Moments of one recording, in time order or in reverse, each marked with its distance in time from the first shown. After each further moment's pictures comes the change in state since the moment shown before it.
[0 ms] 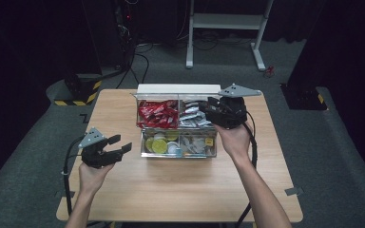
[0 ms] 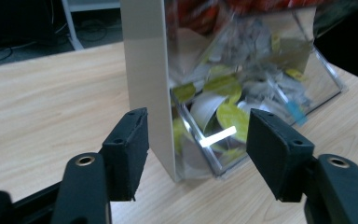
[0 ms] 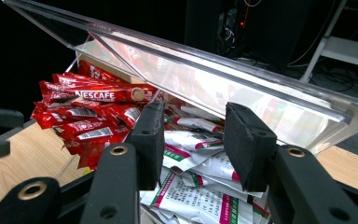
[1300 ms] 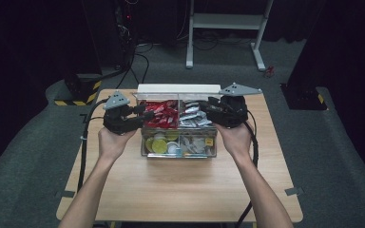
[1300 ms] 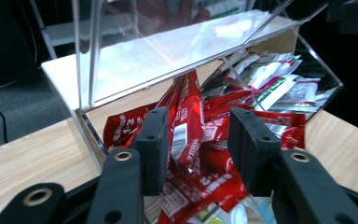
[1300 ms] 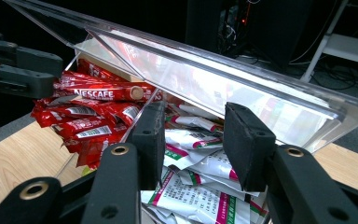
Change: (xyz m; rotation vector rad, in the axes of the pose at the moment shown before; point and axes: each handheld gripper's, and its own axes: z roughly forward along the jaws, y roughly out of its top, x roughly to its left) left arm -0.031 0.106 0.047 -0.014 -0.045 0.084; right arm -0.003 0.001 0.000 0.010 0.006 -0.001
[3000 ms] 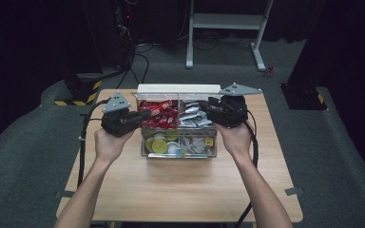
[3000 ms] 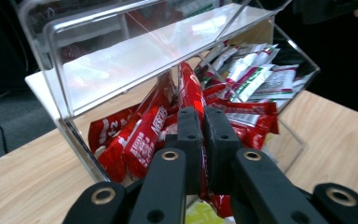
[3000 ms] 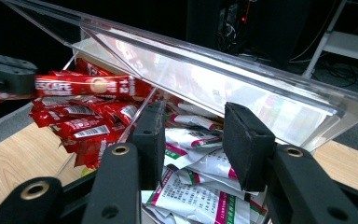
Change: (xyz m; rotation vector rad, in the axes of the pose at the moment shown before) left arm -0.009 0.002 -0.020 0.006 -0.046 0.077; right arm -0.001 -0.001 0.001 0.004 -0.001 0.009
